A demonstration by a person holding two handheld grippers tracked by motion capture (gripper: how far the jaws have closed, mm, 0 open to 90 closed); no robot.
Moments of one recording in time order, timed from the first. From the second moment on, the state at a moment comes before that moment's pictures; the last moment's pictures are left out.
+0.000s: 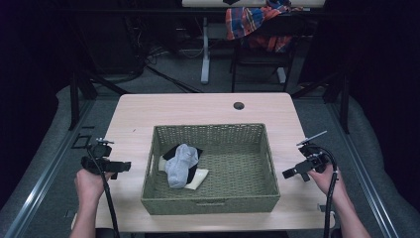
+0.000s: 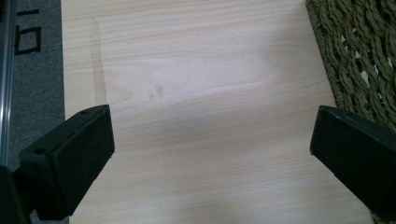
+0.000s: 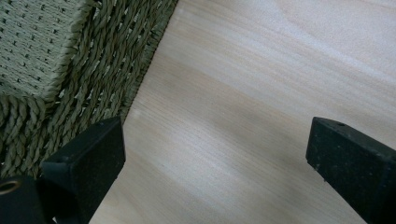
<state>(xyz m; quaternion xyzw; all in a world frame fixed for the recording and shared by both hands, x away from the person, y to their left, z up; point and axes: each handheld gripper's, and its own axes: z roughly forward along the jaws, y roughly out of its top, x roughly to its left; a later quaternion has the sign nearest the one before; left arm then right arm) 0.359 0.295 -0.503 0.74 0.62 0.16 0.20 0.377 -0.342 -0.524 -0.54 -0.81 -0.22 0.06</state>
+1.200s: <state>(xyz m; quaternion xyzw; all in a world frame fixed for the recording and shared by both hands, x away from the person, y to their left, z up) 0.351 0.274 -0.466 0.75 0.59 0.18 0.22 0.377 -0.339 -0.524 -0.54 -0.81 -0.22 0.05</state>
